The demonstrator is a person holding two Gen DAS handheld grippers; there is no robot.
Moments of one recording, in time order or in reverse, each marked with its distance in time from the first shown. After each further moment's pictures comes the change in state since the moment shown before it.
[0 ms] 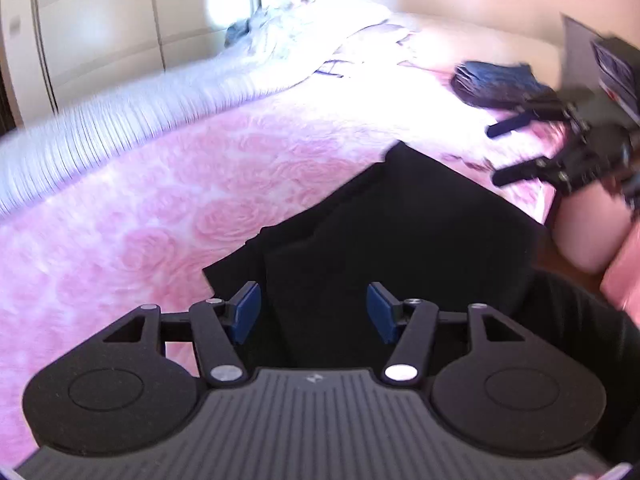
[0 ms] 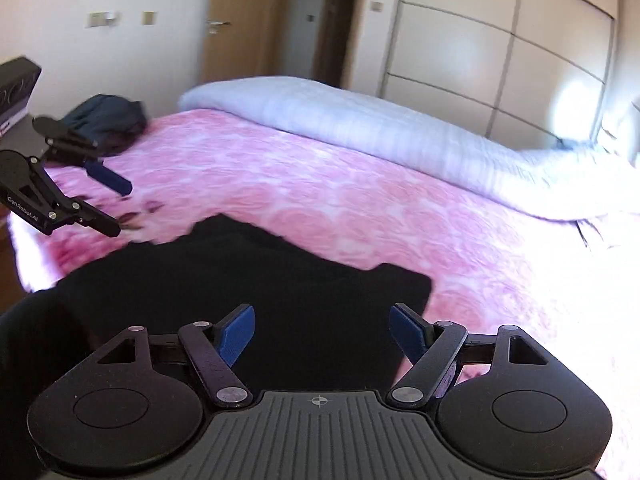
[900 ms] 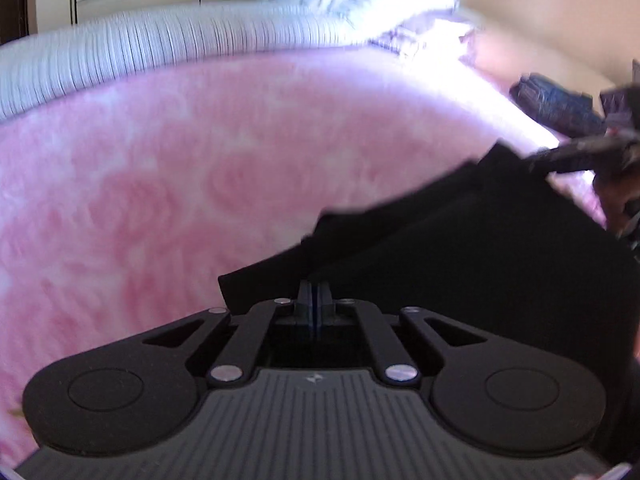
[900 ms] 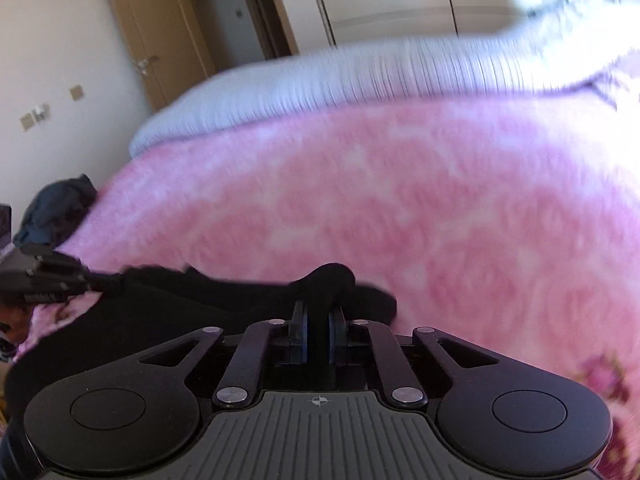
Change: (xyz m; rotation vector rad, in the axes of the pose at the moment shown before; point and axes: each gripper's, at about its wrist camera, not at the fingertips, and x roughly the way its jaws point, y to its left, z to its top) left arm 0.122 0.068 -0.018 -0.176 0.056 -0.003; right arm 0.135 -0.141 -0.010 0.400 0.067 0.160
